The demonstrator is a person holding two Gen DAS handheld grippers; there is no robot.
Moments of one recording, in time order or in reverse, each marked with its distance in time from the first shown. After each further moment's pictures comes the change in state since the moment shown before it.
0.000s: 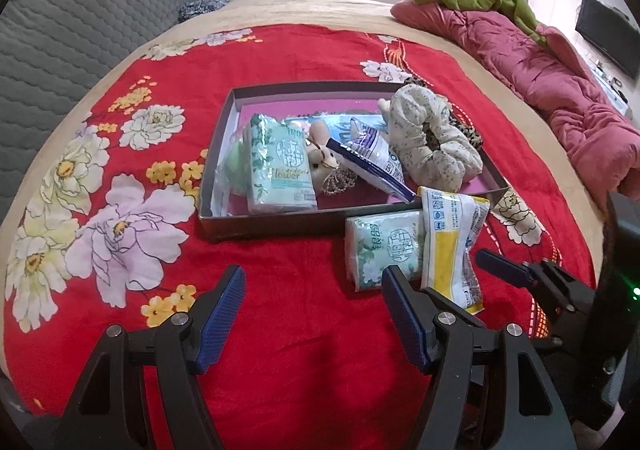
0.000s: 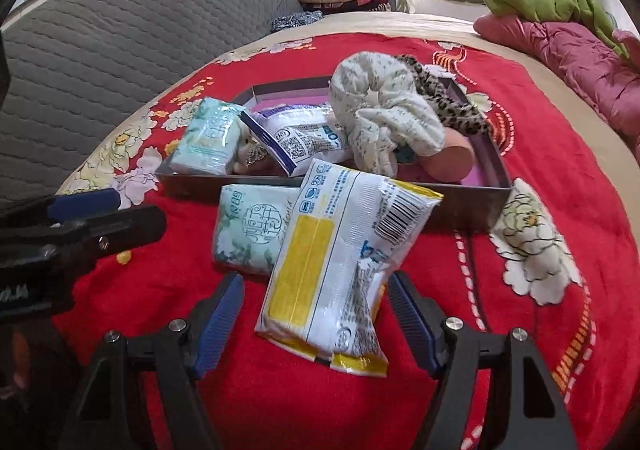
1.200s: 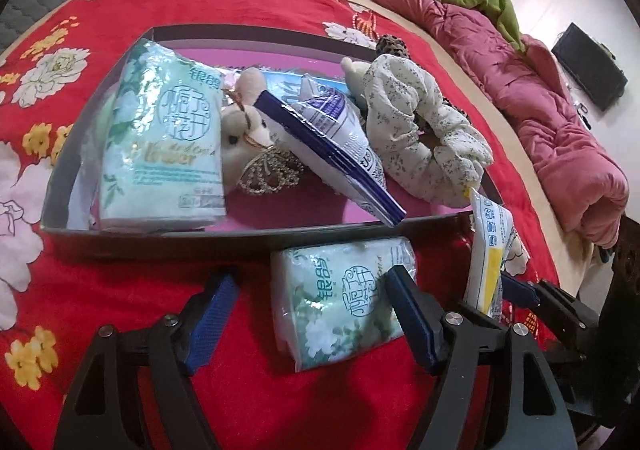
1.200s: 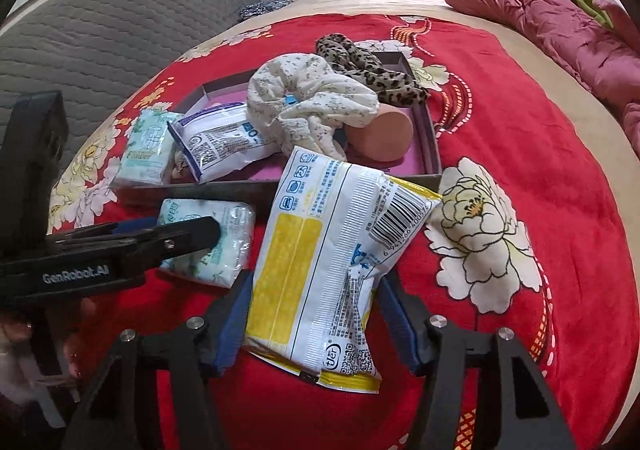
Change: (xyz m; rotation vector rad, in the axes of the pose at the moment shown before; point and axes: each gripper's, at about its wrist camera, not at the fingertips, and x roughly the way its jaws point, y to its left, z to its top) left arm 0.104 -0.014 0.020 -0.091 0.111 -0.273; right arm -0.001 -0.053 0.008 0.080 0.068 -0.030
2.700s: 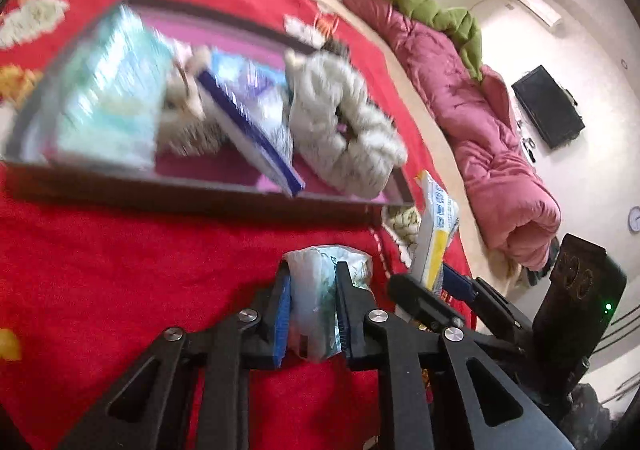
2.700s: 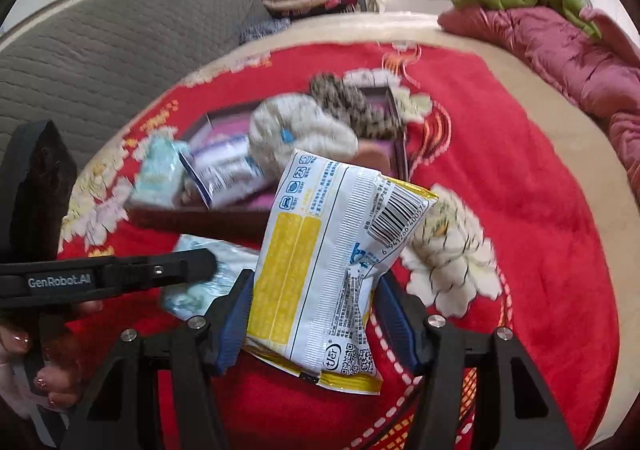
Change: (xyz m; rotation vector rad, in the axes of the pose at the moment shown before) left arm -0.007 -0.016 -0.017 -0.135 0.037 -0.297; right arm -0.036 -0.004 0.002 -0.003 -0.106 -0.009
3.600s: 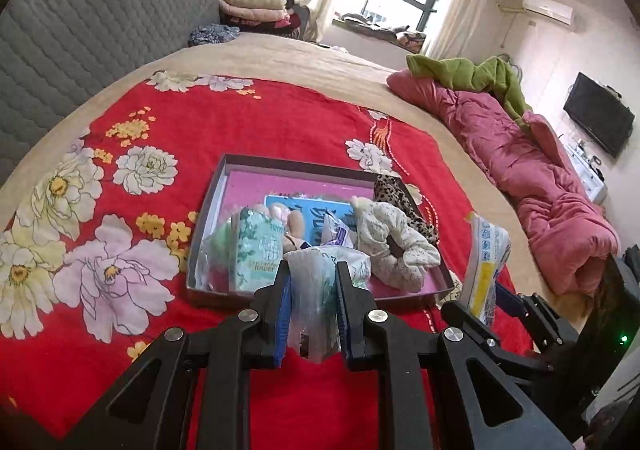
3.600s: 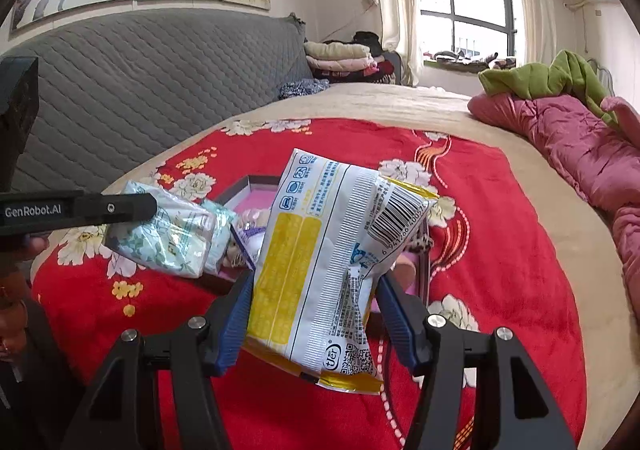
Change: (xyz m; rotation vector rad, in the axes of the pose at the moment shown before) left arm -0.138 -0.041 0.023 0.132 -0.352 0.385; right arm -0.032 0.034 0.032 -0.173 -0.220 0.026
